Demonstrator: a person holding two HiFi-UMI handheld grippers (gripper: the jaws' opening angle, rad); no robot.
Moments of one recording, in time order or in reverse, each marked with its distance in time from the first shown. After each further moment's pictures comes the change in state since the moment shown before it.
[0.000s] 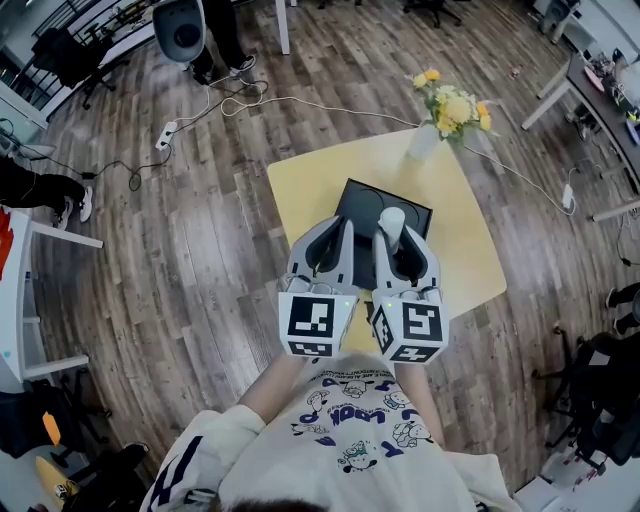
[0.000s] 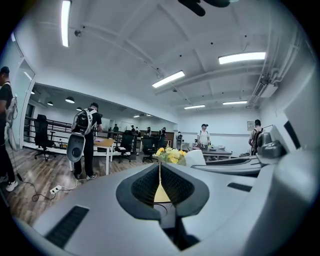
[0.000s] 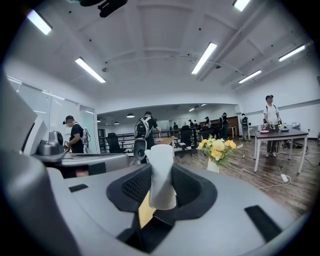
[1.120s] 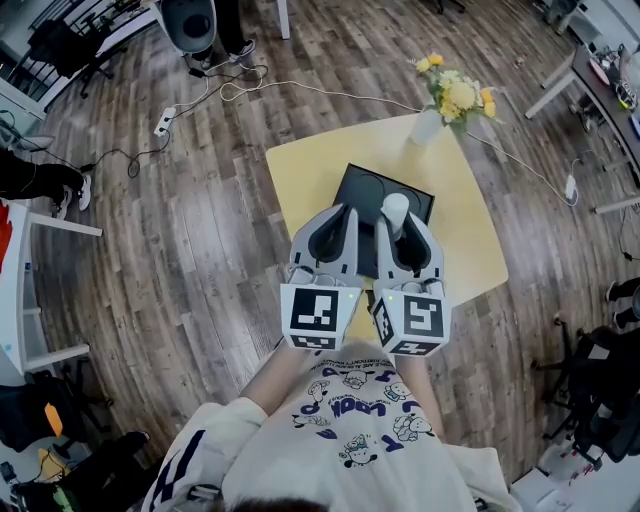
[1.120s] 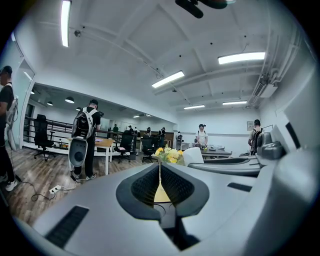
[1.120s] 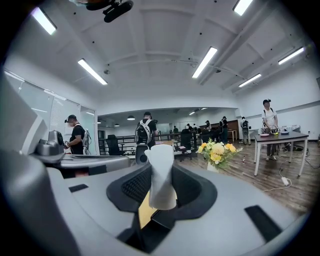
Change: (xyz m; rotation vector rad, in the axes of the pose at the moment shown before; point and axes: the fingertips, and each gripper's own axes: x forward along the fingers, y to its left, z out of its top) left arm 0.000 -0.006 -0.001 -0.001 -0.005 -0.003; right arm -0.002 0.000 0.005 -0.020 -0.042 -0.003
